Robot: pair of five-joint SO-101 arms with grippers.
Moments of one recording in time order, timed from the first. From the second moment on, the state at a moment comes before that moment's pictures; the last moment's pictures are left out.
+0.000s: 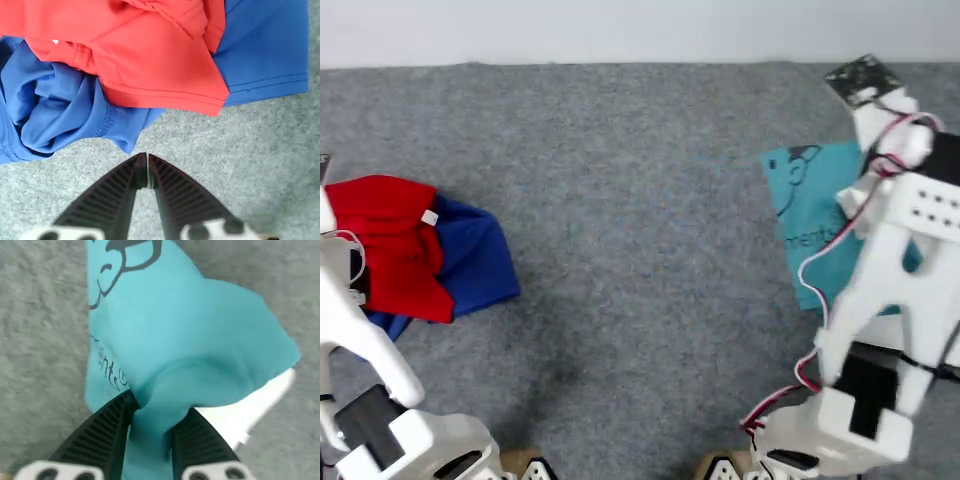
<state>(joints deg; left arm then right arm) -43.7 -3.1 2.9 97.8 -20.5 19.3 0.1 -26.5 100.6 45.4</state>
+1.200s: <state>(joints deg) -43.7 -3.1 2.9 97.8 -20.5 35.3 18.9 -23.4 78.2 53.8</state>
